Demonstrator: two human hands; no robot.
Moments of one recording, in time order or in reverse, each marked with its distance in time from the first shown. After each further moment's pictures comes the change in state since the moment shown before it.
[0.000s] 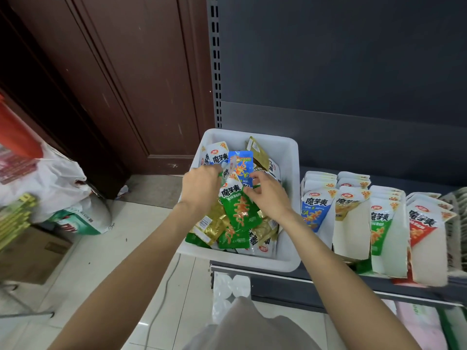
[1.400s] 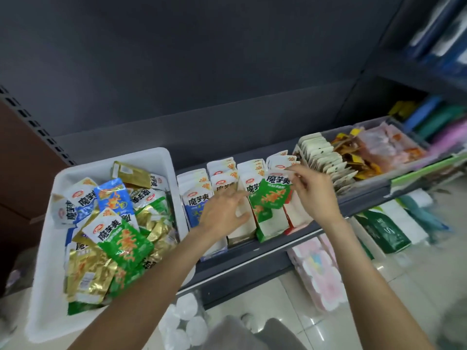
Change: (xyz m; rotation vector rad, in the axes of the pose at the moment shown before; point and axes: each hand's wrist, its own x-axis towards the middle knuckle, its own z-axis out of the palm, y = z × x) left_hand -0.027 0.248 0.071 -0.321 -0.335 0.693; right_hand -0.177 0.175 -0.185 -0.136 0.687 0.156
